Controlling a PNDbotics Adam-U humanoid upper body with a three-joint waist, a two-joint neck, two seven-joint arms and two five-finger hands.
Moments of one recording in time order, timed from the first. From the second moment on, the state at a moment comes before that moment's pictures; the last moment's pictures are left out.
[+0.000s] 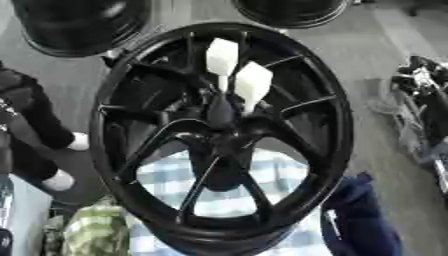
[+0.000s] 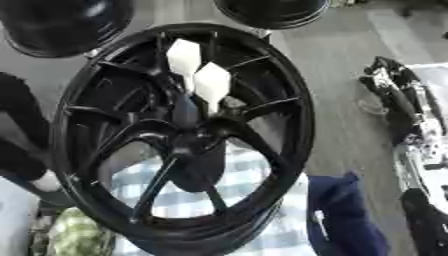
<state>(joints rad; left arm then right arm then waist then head) -0.26 0.24 0.14 -1.73 0.19 0.06 0.16 -0.31 -0.38 -0.13 -1.56 -0.31 0.00 -0.10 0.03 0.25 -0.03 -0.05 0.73</state>
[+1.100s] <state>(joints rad) -0.24 0.24 0.14 -1.73 0.18 0.06 0.16 -0.65 -0.64 0.02 -1.58 -0.26 0.00 0.02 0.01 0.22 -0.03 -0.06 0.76</state>
